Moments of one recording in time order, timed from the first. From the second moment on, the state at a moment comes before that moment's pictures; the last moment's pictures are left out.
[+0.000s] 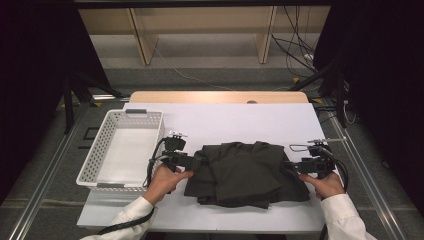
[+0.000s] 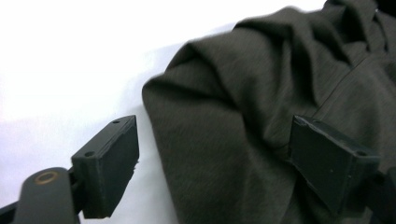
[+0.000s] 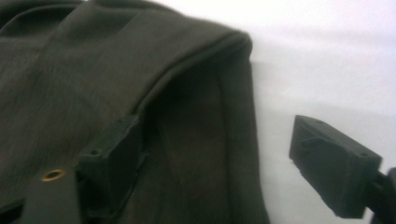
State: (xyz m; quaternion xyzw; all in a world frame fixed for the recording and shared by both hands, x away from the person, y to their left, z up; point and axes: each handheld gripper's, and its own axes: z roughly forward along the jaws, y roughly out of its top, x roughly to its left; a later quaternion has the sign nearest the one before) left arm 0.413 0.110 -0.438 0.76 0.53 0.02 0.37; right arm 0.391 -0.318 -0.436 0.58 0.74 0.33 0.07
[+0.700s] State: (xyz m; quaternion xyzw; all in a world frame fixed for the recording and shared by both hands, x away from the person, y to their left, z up) left arm 0.414 0.105 -0.470 0.76 0.55 -0.08 0.35; right arm 0.389 -0.322 -0.450 0.58 0.74 0.32 0.04
